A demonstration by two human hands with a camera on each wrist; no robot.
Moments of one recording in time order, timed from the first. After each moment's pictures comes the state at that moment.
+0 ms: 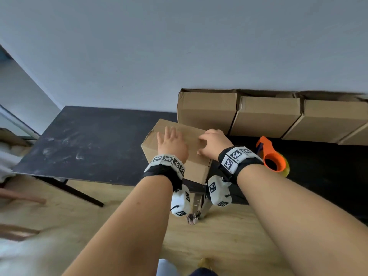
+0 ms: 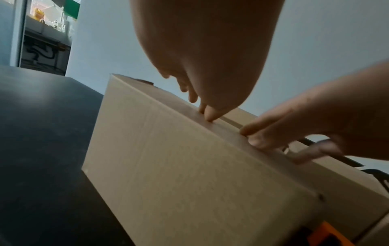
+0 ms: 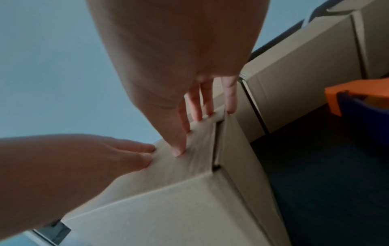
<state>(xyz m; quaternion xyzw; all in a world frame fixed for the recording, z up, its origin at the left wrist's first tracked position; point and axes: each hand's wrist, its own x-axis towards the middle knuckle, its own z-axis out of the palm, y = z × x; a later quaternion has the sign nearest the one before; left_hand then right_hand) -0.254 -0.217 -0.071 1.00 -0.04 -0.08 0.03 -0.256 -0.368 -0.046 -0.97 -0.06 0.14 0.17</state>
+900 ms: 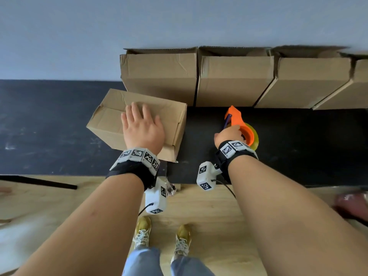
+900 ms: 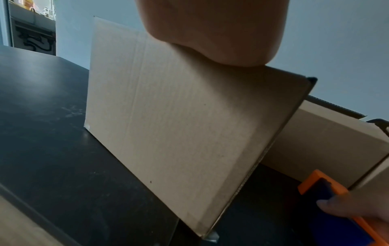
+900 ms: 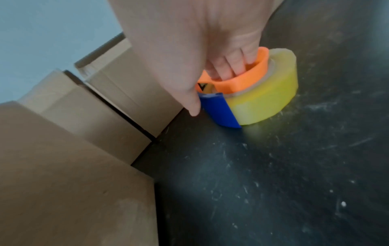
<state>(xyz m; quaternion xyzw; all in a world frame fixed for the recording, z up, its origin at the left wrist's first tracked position) -0.251 -0.296 -0.112 0.99 0.03 0.06 0.08 -0.250 -0.514 -0.155 -0.86 0.43 0.12 0.23</state>
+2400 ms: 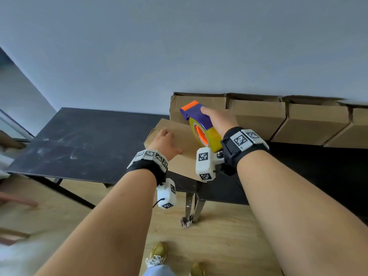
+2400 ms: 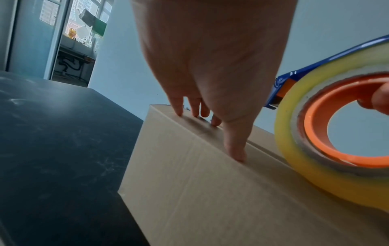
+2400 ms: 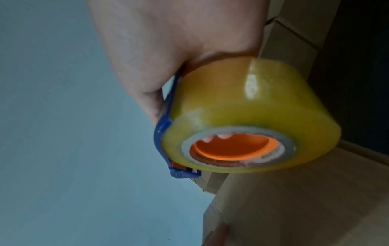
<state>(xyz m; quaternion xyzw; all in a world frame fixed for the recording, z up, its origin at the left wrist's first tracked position) -0.262 -0.206 -0.054 0.98 -0.02 -0.11 0.19 -0.258 -0.389 0.037 -0.82 0.20 0.06 0.54</state>
